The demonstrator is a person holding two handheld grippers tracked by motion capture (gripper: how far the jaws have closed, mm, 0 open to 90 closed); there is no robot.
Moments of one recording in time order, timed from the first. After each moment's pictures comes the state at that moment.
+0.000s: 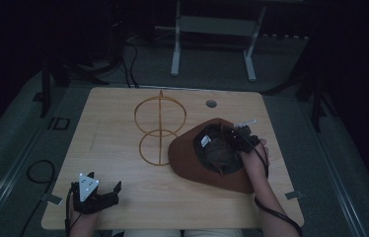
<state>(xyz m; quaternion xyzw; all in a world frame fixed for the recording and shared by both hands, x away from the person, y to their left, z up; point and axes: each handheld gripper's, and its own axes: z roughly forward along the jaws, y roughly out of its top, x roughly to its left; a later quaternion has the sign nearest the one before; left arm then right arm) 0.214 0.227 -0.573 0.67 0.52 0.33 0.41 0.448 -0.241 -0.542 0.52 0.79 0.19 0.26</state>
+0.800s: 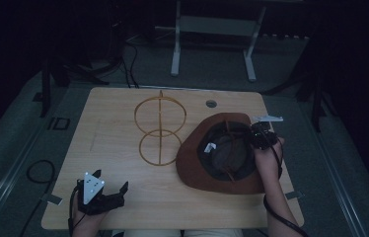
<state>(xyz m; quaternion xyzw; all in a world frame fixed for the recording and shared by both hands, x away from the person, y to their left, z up) 0.206 0.204 -0.545 0.69 0.48 0.32 0.44 0.406 -0.269 -0.469 0.52 0.74 0.32 0.27</state>
